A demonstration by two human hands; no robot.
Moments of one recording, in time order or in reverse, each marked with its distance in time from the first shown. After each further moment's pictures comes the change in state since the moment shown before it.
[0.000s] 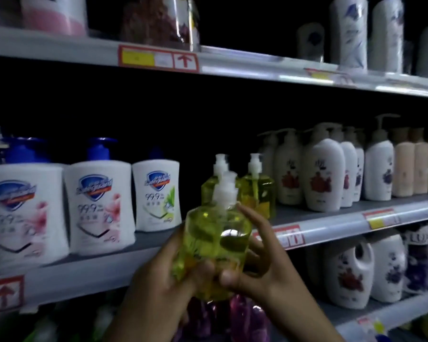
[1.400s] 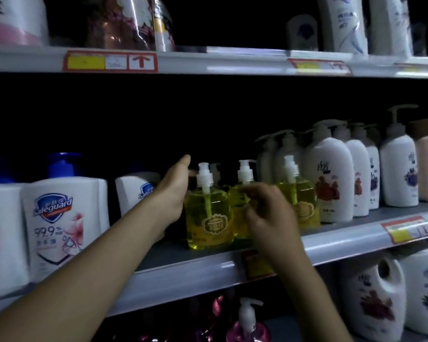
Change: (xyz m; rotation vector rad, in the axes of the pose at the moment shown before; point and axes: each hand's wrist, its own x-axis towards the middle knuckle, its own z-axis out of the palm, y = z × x) left_hand 0.197 0.000 0.035 -0.365 0.202 -0.194; right_hand 0.097 0.030 -0.066 -0.594 0.374 -0.234
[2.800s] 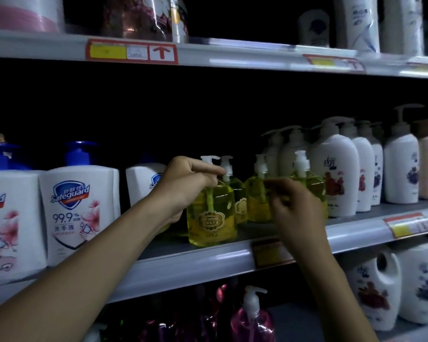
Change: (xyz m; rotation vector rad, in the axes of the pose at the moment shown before) left_hand -0.038 0.011 -0.022 0.370 -0.214 0.347; right_hand -0.001 0.005 -0.016 -0.186 0.133 0.043
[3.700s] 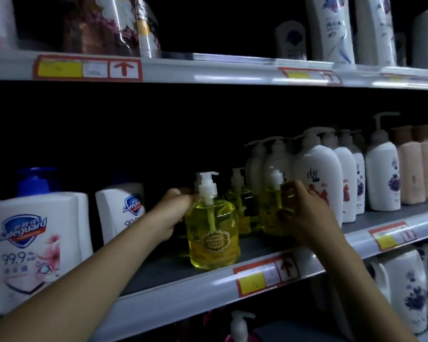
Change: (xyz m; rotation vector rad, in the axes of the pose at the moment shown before) left_hand 0.048 -0.035 0.026 -0.080 0.054 -0.416; right_hand 0.050 0.051 -0.035 -0.366 -0.202 0.151
